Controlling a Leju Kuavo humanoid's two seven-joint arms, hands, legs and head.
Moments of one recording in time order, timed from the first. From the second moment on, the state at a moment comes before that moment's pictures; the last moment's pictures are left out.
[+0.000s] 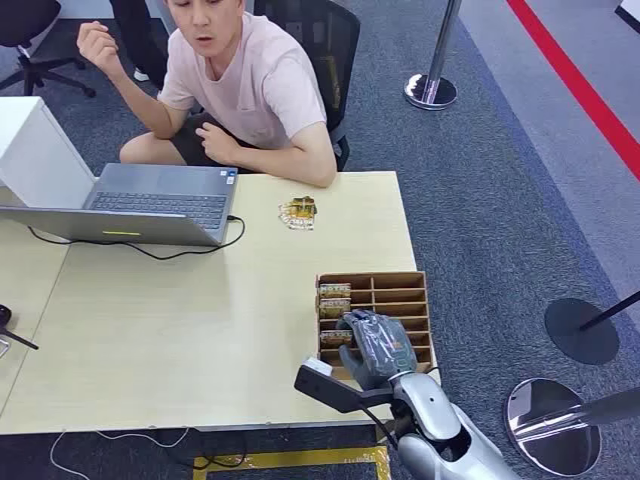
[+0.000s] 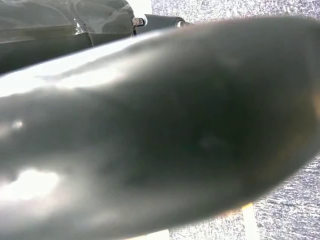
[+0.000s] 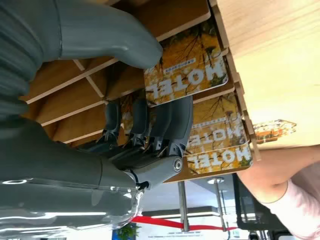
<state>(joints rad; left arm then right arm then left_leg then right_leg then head) -0.07 -0.11 1.06 -0.23 -1.36 0.19 0.18 -0.09 -0.20 0.69 -1.59 0.97 -0.11 0.19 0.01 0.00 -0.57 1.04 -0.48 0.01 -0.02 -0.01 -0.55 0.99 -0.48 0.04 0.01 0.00</state>
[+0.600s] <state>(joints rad) -0.07 -0.11 1.06 -0.23 -1.36 0.15 0.17 -0.12 -0.20 0.71 -1.55 0.96 -0.11 0.19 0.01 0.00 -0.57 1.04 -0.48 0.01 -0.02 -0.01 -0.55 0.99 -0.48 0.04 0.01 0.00</state>
